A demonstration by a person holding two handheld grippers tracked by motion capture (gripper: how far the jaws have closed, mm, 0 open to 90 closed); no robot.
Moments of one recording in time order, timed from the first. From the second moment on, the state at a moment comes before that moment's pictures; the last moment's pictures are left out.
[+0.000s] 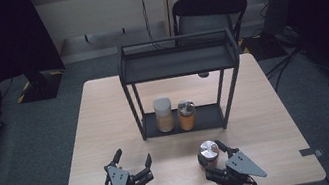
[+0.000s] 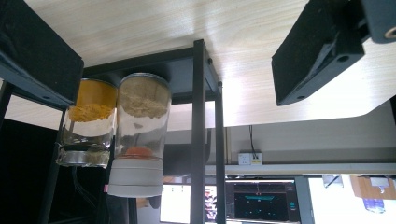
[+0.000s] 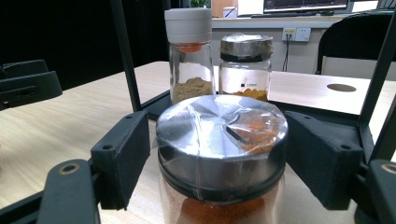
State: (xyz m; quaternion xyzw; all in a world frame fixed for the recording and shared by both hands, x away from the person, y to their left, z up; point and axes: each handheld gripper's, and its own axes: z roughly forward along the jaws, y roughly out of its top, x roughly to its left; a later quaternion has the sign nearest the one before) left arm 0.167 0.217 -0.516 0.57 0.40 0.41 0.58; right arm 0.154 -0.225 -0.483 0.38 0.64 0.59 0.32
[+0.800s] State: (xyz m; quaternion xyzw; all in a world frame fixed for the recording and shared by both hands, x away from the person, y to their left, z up) left arm 0.167 0.217 -0.516 0.57 0.40 0.41 0.58; right arm 0.155 -0.224 -0.480 0.39 0.64 0.58 0.32
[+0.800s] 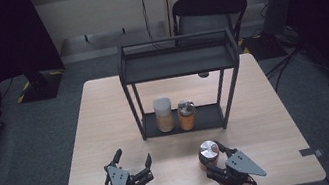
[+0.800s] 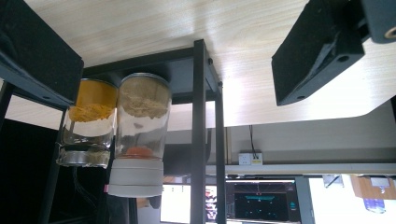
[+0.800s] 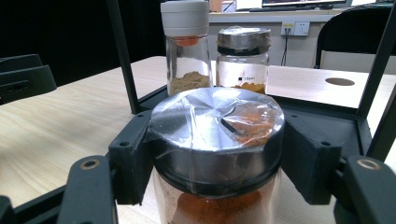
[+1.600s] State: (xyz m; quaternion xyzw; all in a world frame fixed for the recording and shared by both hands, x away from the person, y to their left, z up) left arm 0.167 0.217 -0.516 0.57 0.40 0.41 0.58; right arm 0.154 -0.220 -0.472 0.39 0.65 0.57 0.32
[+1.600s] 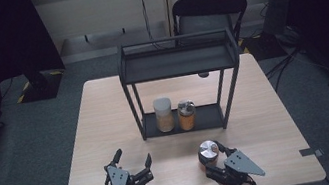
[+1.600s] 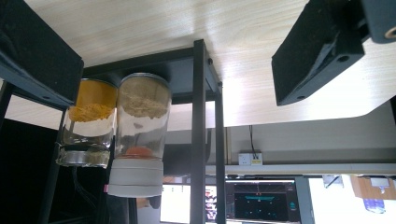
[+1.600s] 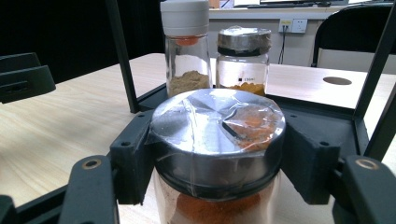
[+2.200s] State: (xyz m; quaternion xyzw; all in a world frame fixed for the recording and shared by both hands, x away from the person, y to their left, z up) left arm 0.167 0.217 -0.516 0.57 0.40 0.41 0.58; right arm 0.155 -0.221 -0.466 0.39 0.65 0.57 0.32
